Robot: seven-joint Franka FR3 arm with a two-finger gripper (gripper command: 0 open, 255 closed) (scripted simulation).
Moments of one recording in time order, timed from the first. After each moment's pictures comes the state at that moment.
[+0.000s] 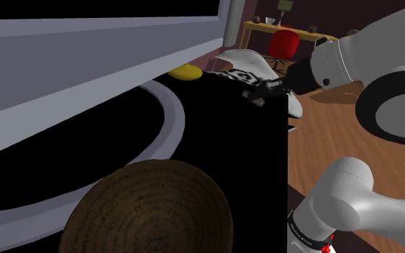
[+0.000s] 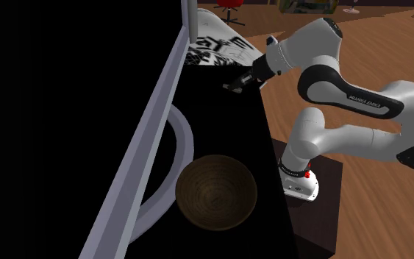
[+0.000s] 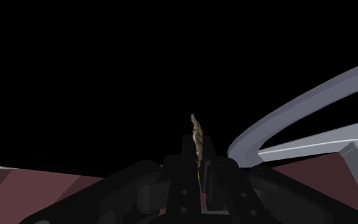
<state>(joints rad) 0.04 -1.44 0.21 -2.78 0.21 2.17 0.28</state>
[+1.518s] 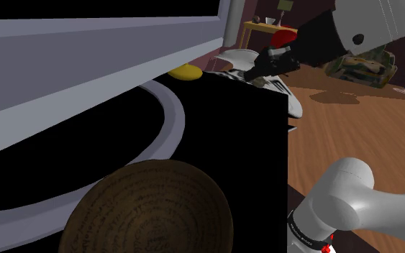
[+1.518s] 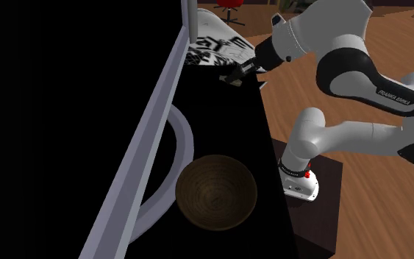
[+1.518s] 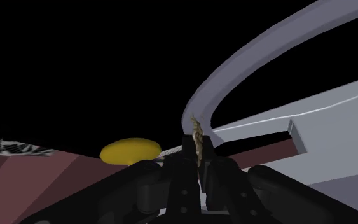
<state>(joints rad) 0.02 -1.31 0.37 -2.47 0.26 2.02 0.43</state>
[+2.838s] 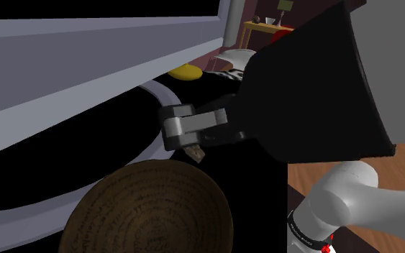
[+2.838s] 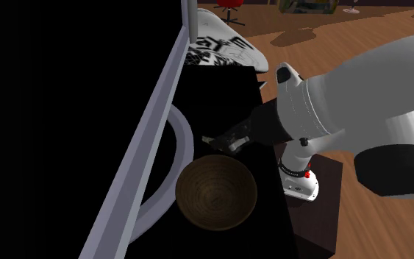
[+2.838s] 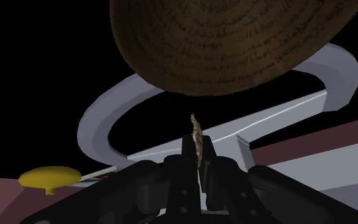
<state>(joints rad) -0.13 -1.18 0.85 -2.03 0.41 1.89 0.84</state>
